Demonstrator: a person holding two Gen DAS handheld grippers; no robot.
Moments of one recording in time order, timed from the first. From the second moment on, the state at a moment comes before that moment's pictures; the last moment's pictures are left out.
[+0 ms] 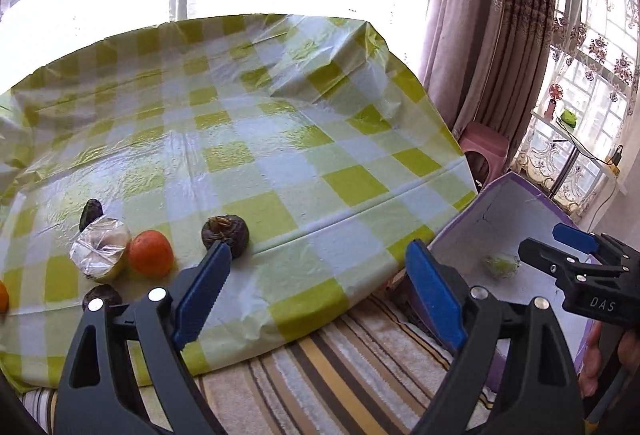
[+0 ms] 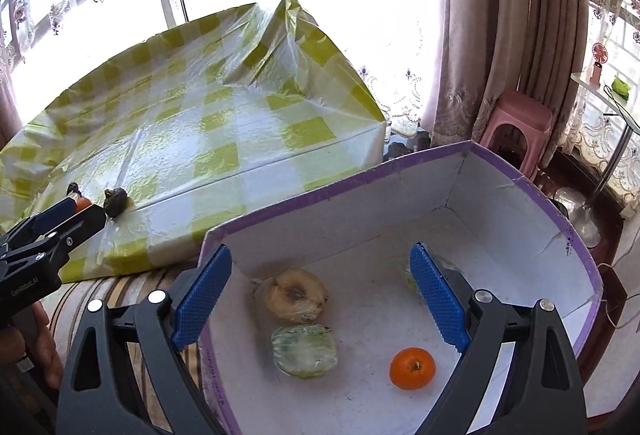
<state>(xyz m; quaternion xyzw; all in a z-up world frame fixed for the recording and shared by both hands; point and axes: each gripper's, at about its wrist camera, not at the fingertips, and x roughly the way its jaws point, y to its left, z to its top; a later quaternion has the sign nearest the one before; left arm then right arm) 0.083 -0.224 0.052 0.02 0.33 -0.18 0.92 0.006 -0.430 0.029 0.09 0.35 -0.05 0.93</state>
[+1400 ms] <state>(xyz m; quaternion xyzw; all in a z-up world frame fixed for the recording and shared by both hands) 0.088 0.087 0.033 -0.12 0.35 0.14 0.92 0.128 -0.221 0.009 0.02 0.36 0.06 0.93</state>
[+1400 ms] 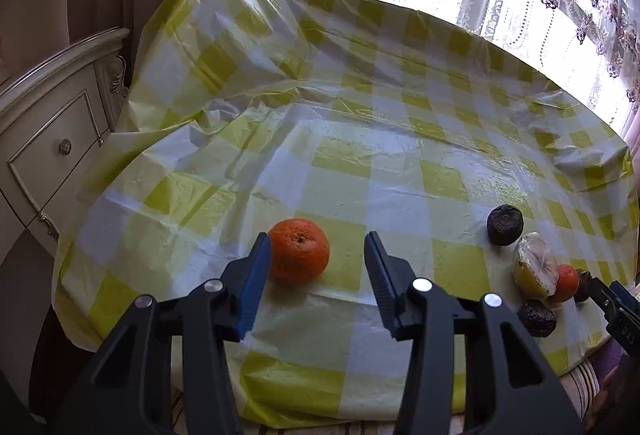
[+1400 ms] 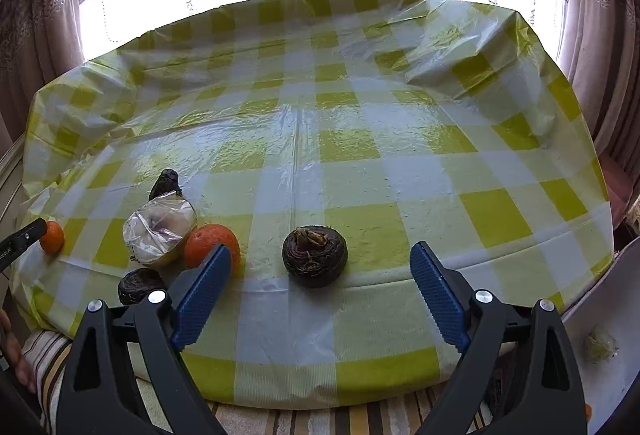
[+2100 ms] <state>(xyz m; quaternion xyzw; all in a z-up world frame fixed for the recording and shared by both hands) 0.099 0.077 0.025 -0.06 0.35 0.20 0.91 0.142 -0.235 -0.003 0.06 0.37 0.05 0.93</state>
